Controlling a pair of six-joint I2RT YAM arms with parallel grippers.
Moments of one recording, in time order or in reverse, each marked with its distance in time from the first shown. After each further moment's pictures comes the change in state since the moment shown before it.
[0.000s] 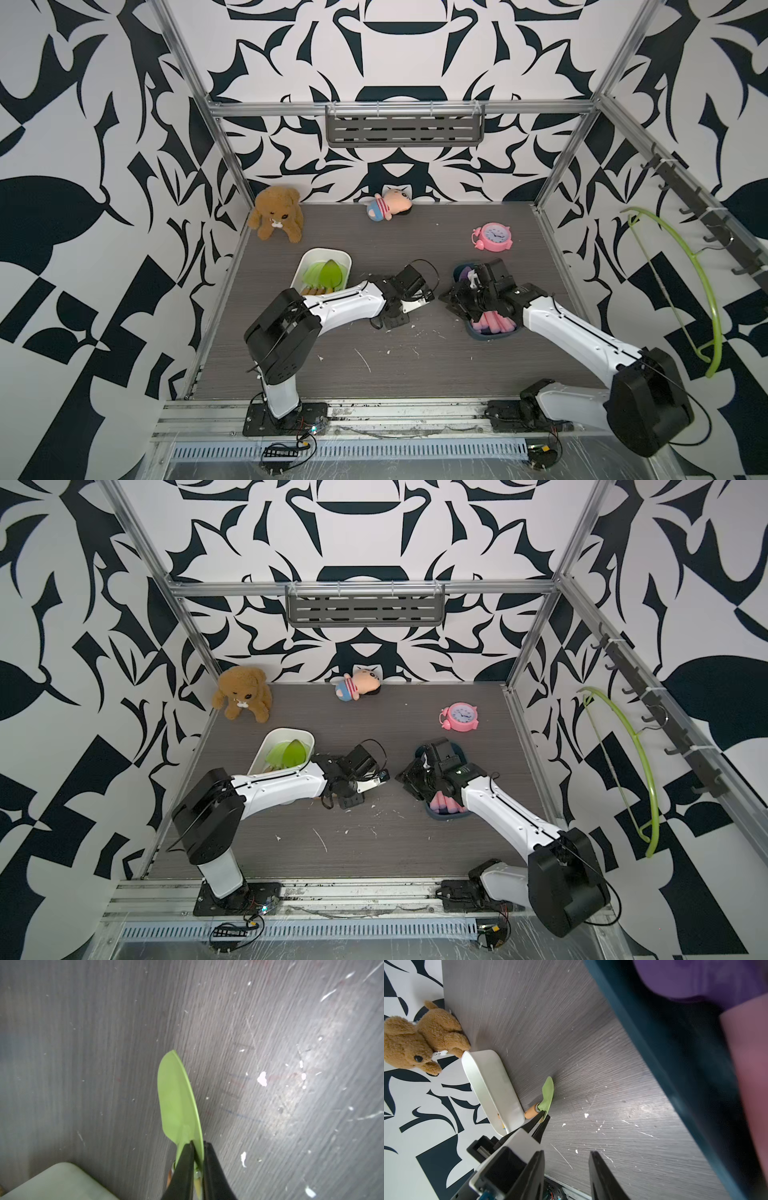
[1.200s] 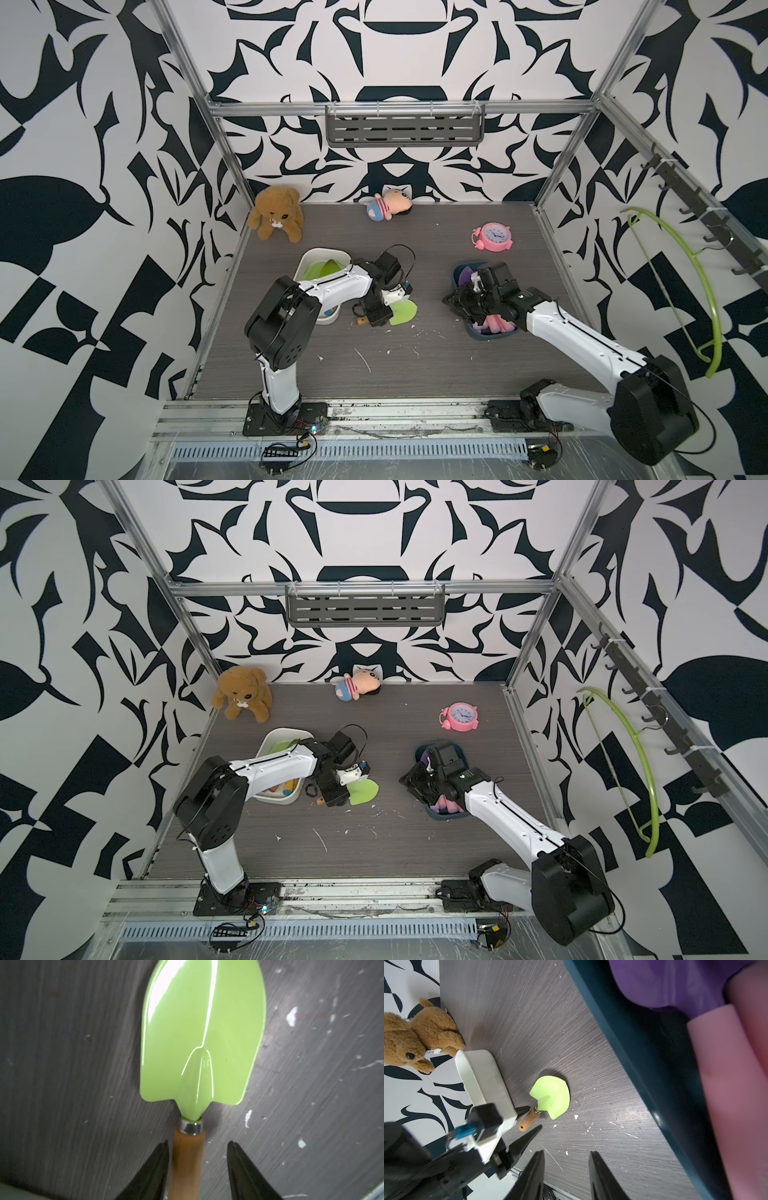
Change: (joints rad) left arm 0.207 0.071 0.032 -0.197 0.224 -0.002; right arm -0.013 -0.027 -0.030 -0.003 0.010 -0.051
